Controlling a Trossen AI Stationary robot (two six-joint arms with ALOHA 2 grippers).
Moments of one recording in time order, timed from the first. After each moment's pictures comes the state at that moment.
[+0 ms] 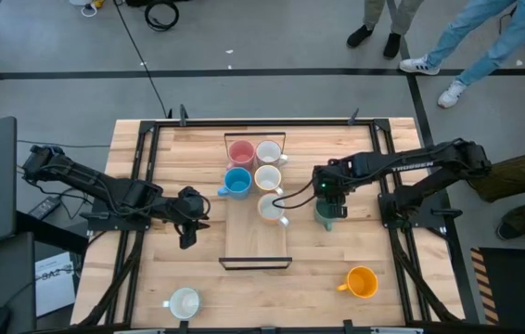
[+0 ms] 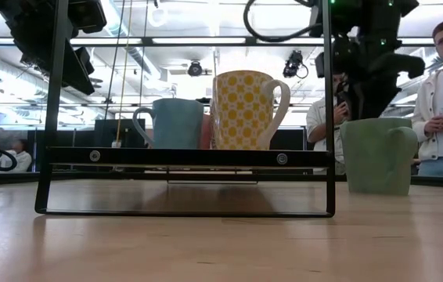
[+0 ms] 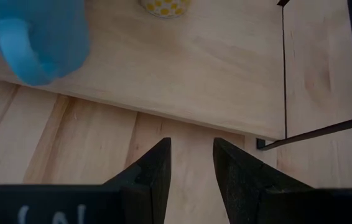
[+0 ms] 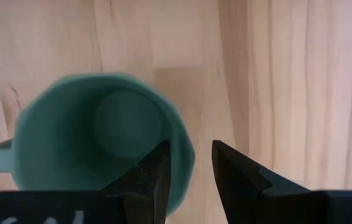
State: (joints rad) left arm -0.32 0.99 0.66 -0.49 -0.19 -0.51; right arm -0.04 1.34 0.93 -0.95 0.10 0.03
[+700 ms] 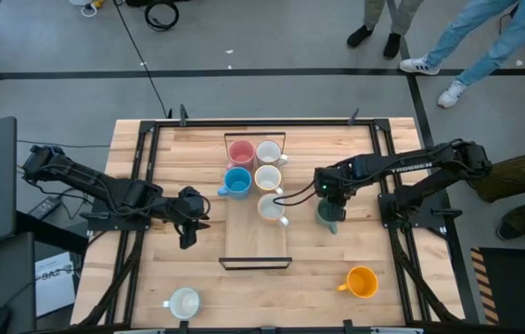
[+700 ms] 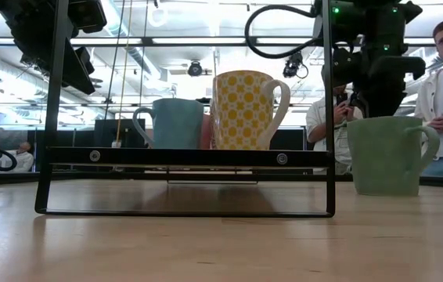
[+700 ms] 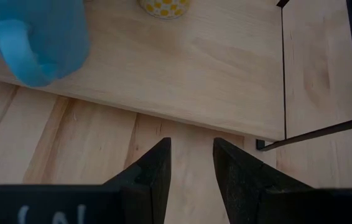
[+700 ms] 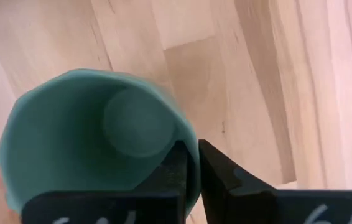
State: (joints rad) left arm -0.32 0.99 0.66 -0.48 -0.19 -0.51; right arm -0.05 1.34 0.87 -0.93 0.04 0.23
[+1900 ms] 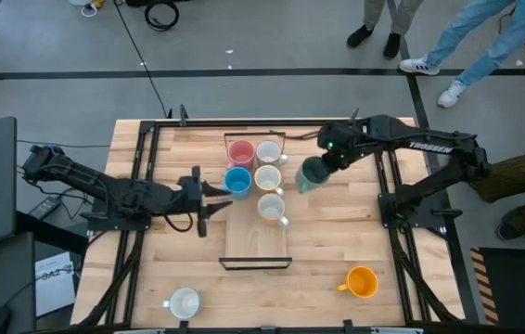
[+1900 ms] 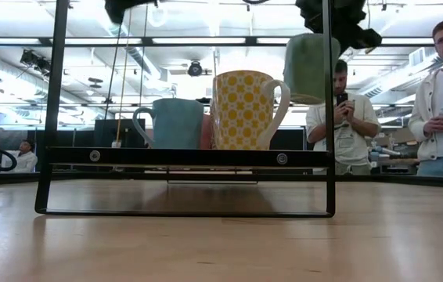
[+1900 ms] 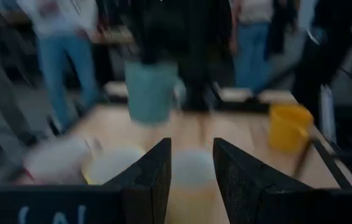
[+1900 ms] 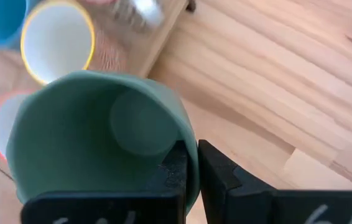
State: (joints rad) left arm -0.32 1.00 0.66 0.21 -0.52 -0.07; right arm -0.19 1.34 1.41 -1.24 0.09 0.86
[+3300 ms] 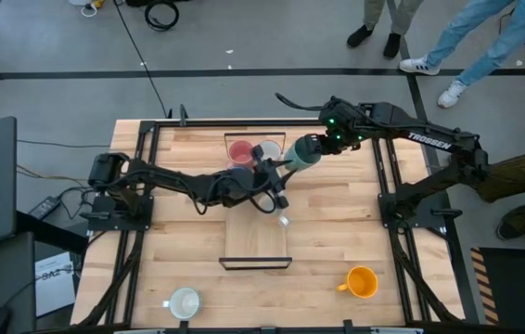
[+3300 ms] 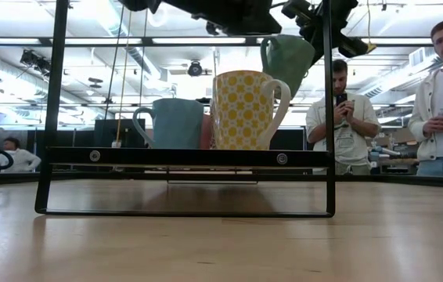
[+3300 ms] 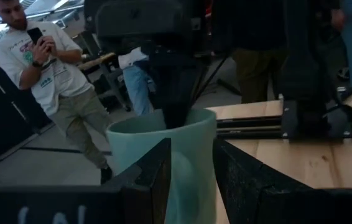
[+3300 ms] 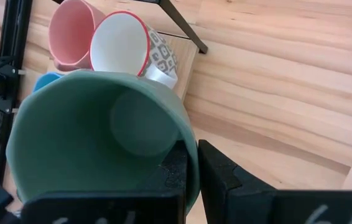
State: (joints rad) left arm -0.07 1.75 1.19 0.51 -0.61 0.30; right arm -0.36 1.34 1.41 -1.08 -0.03 0.97
